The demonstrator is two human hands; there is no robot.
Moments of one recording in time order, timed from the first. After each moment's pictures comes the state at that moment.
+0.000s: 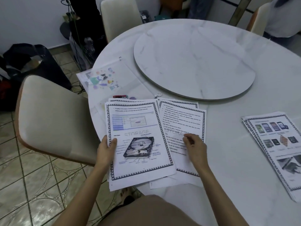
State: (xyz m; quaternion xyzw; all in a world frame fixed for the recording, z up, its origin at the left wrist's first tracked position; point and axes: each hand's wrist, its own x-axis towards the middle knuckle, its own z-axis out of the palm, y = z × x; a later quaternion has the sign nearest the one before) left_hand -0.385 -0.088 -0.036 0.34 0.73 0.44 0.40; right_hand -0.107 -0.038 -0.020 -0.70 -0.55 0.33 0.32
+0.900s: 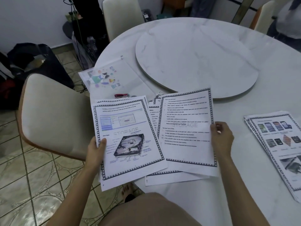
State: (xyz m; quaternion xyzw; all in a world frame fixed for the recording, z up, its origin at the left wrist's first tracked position) left_hand -0.412 -0.101 -0.036 0.30 0.74 0.47 0.38; right_hand -0.056 -0.005 0.003 -0.74 -0.47 0.24 0.41
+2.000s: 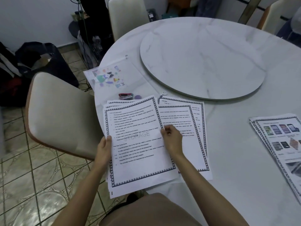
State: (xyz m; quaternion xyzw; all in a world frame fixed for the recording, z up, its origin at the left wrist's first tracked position) left_hand -0.396 -0.103 -0.029 0.29 0.72 0.46 0.43; right_hand -0.192 -0.020 -0.023 -0.65 -0.54 0.42 0.33
